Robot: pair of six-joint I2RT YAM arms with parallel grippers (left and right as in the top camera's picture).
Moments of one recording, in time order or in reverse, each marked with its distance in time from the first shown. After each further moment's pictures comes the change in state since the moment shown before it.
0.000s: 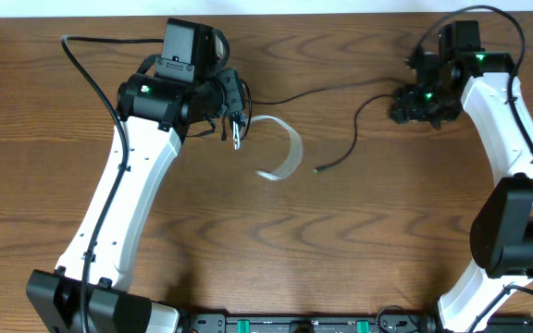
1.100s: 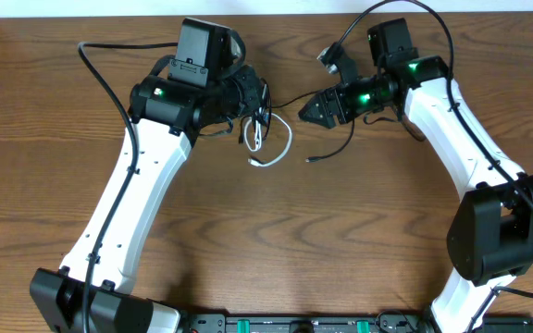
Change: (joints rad) left arm -0.058 0.000 0.000 0.055 0.106 -0.136; right arm 0.248 0.000 0.000 0.175 -0.472 0.000
